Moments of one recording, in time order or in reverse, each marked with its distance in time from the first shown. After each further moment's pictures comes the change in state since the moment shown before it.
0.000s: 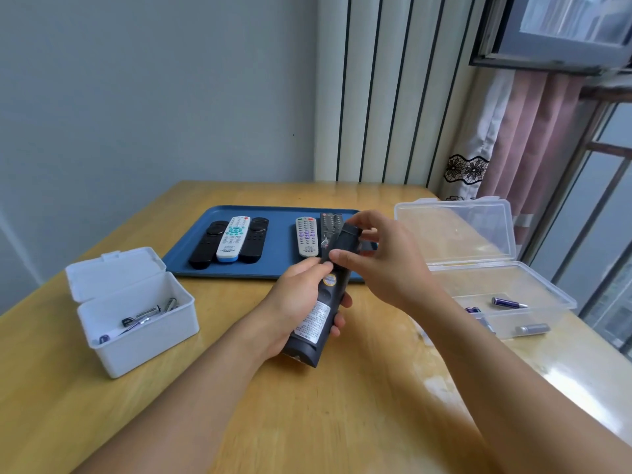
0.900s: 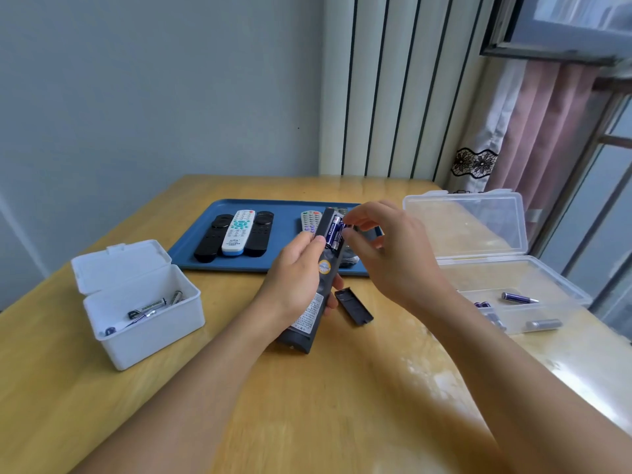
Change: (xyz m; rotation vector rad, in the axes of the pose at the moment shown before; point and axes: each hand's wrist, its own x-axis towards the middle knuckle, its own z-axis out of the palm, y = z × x) left_hand 0.004 0.005 -0.007 0.173 0.139 0.184; right_hand -0.002 -0.007 0.004 -0.127 0.078 -0.181
